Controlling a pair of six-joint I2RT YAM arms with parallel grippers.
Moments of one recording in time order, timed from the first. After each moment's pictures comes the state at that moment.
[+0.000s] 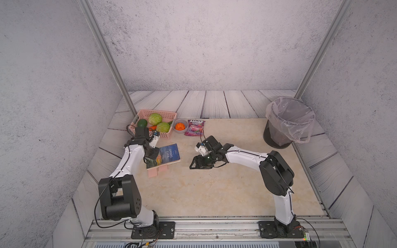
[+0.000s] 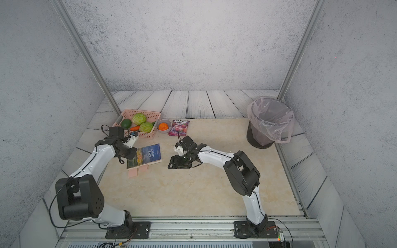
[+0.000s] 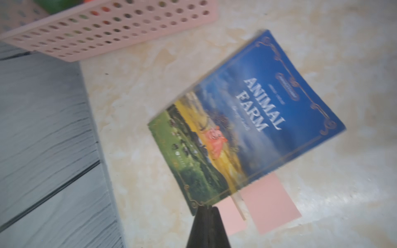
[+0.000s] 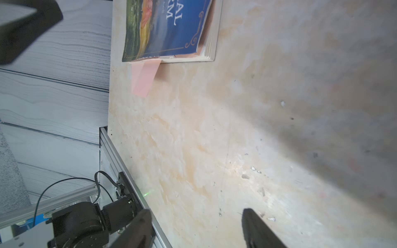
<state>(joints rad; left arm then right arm) 0.12 1.57 1.23 -0.74 -0.01 0.46 0.81 1.99 1.45 -0.43 -0.58 0.58</state>
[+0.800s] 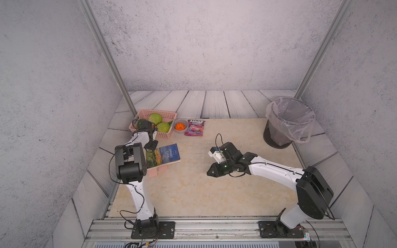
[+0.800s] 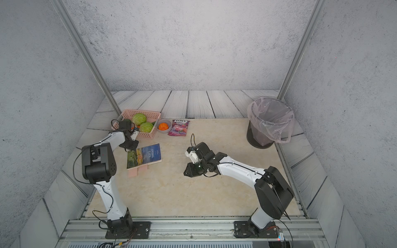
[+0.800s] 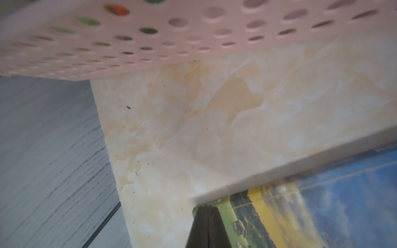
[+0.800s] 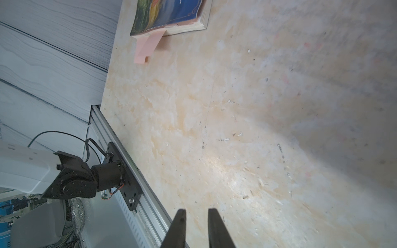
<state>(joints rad) 0.14 2.07 1.50 -0.57 -0.19 0.45 0.79 1.58 1.07 -0.42 -0.49 0.48</state>
